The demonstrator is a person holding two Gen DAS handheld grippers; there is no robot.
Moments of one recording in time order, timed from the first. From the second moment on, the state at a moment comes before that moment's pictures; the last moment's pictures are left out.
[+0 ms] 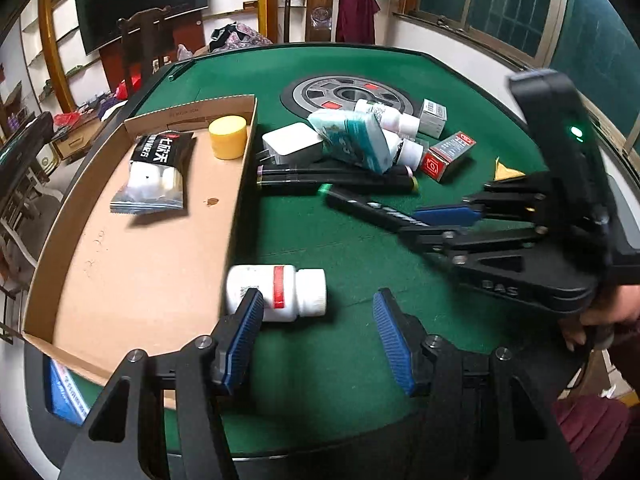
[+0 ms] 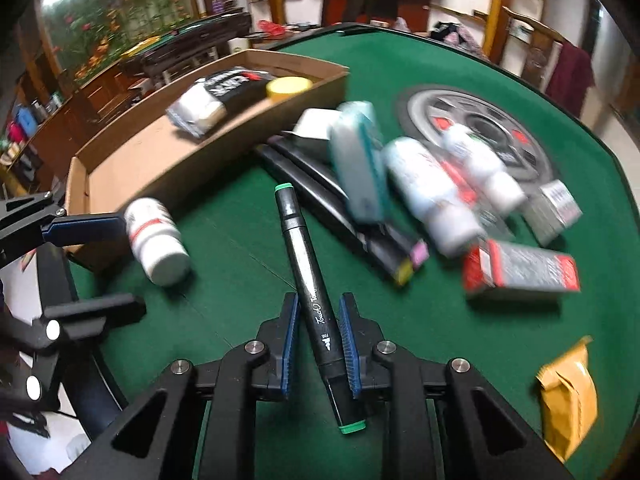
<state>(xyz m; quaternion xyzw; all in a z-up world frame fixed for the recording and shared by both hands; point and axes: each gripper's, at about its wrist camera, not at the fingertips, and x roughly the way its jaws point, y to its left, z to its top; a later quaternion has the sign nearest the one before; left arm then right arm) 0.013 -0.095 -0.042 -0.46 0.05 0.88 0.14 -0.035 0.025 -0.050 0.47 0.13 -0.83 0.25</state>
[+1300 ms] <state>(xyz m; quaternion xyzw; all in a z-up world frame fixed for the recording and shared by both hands) 0.033 -0.104 0.012 -0.39 -0.01 0.91 0.15 -0.043 0.057 -0.011 0.47 -0.04 -0.82 0.33</state>
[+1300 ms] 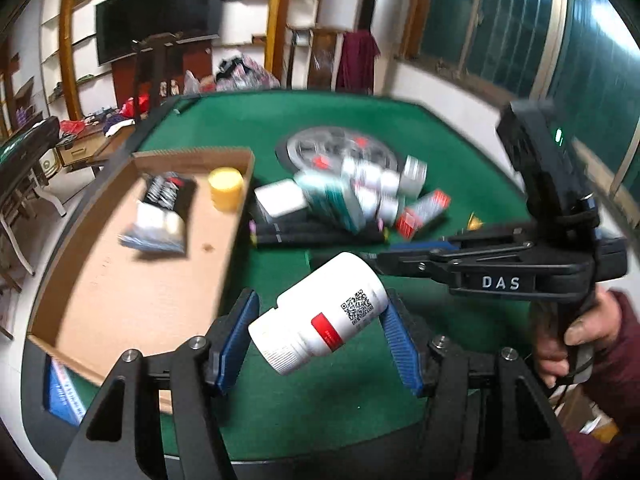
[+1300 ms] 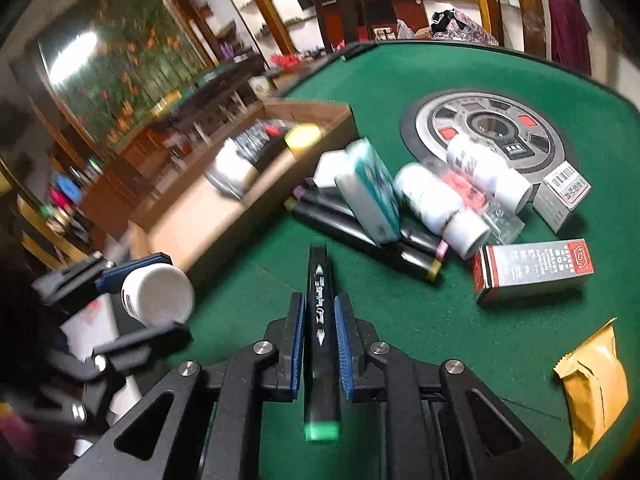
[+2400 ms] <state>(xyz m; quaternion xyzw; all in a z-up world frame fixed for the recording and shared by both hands) -0.135 -0.280 -0.032 -0.45 -0.17 0.88 0.01 -0.171 -0.121 0.007 0.57 -0.01 -0.75 0.33</state>
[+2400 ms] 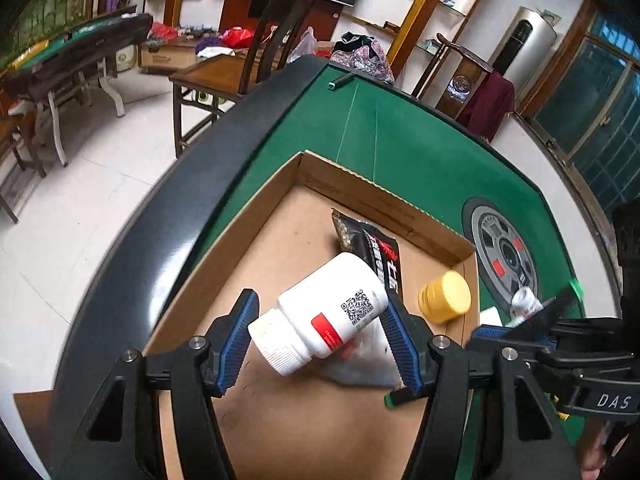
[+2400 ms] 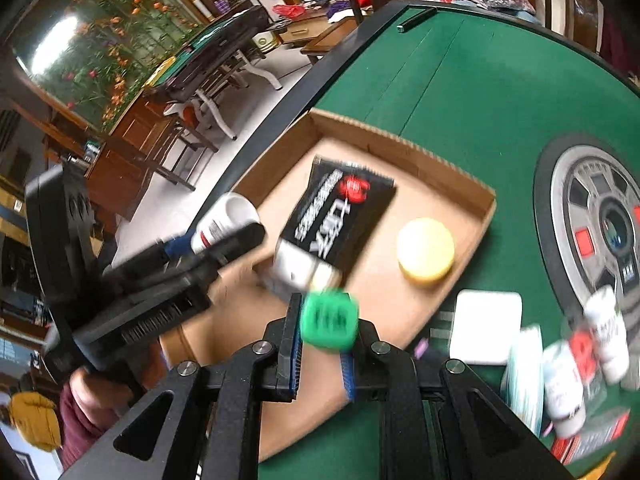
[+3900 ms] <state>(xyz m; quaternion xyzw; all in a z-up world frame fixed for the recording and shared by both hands) -0.090 -0.118 -0.027 -0.46 -0.20 0.86 0.05 -0.114 0.185 0.010 0.39 -0.13 -0.90 0.14</state>
